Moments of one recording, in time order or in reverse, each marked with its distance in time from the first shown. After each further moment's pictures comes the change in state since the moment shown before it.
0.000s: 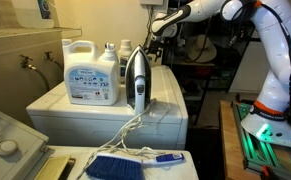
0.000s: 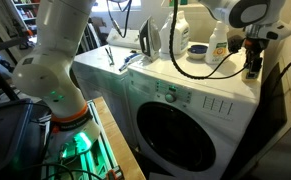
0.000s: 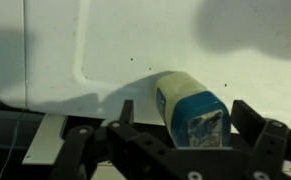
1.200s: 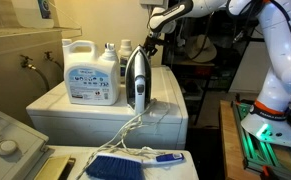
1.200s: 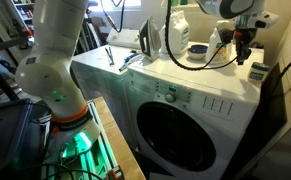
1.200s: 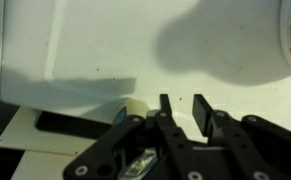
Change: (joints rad) arm 0.069 -0.070 0.008 -0.040 -0.054 0.006 -0.025
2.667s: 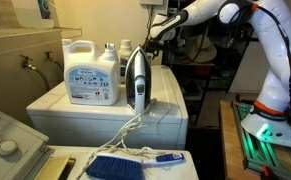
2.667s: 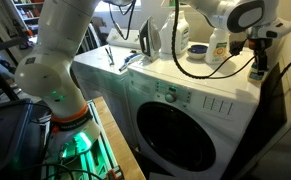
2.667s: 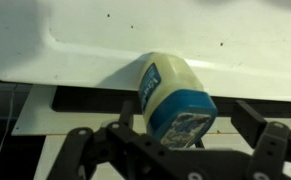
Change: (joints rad) arm -0.016 0.107 -0.056 0.044 -0.014 0.185 0.138
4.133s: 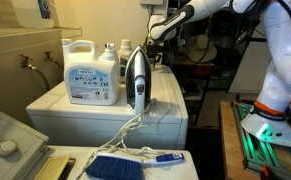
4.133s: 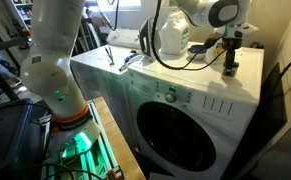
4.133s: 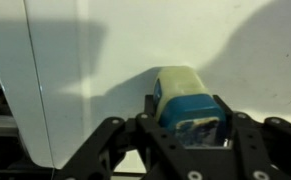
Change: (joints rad) arm 0.129 -0.142 -0.015 -0.201 -0.107 -0.163 0.230
